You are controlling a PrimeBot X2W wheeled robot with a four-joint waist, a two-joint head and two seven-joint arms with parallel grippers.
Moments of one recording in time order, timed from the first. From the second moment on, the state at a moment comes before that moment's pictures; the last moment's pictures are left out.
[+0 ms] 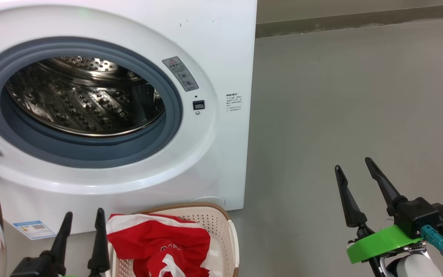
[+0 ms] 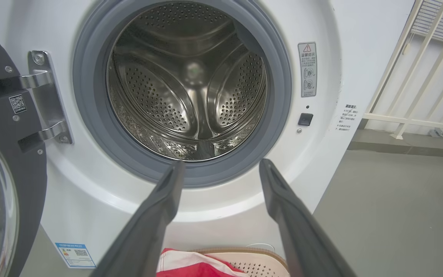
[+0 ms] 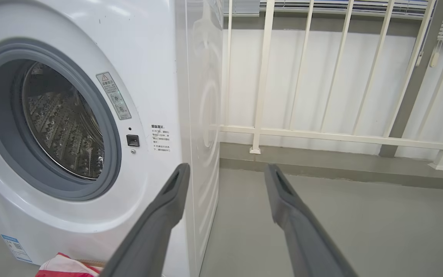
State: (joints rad) left arm 0.00 0.07 0.04 0.15 -0.28 -0.03 -0.22; right arm -0.08 -0.05 0.01 0.18 0.15 0.13 -0.26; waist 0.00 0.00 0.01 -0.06
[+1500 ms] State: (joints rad) left arm 0.00 0.09 0.00 0.08 -0.28 0.02 -0.22; right arm -0.08 -0.05 0.01 0.19 0.15 0.13 -0.26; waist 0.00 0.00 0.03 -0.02
